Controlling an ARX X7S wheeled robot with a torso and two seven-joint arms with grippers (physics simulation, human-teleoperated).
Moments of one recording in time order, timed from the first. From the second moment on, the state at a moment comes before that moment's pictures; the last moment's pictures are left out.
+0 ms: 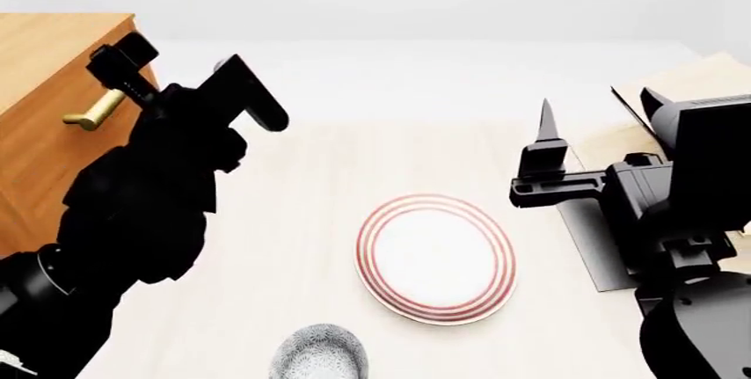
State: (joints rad) left arm -1.21 -0.47 0.94 -0.03 0.08 -1.26 0.00; right arm 0.64 0.33 0.11 -0.95 0.47 1.38 0.22
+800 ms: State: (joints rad) left arm -1.34 -0.39 1.06 -0.43 0.11 -1.16 0.04; right arm 0.60 0.34 0.10 -0.92 0.48 1.32 0.24
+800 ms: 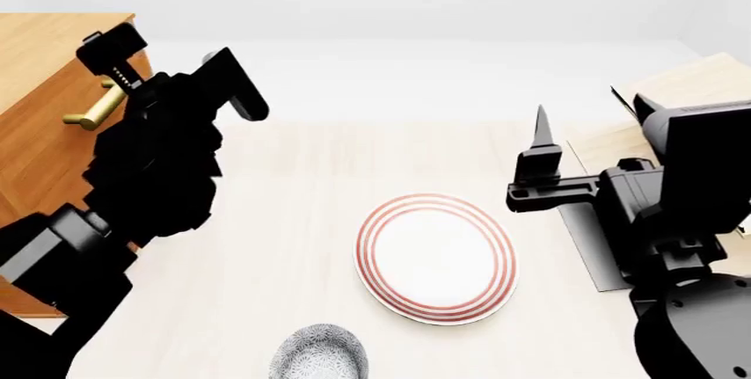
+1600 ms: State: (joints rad) left arm -1.35 -0.28 1.03 -0.83 0.09 -0.96 -0.03; right arm 0.55 0.36 0.09 -0.88 0.49 1.25 0.25
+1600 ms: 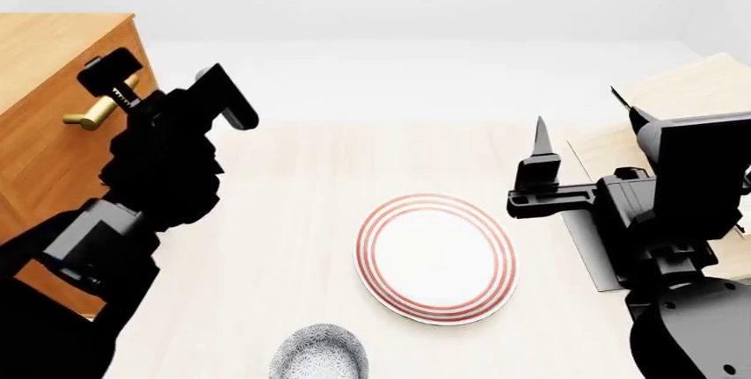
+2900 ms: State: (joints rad) left arm -1.37 -0.27 0.99 -1.09 0.08 -0.86 -0.09; right arm 0.53 0.37 0.07 -0.84 0.50 1.20 0.28
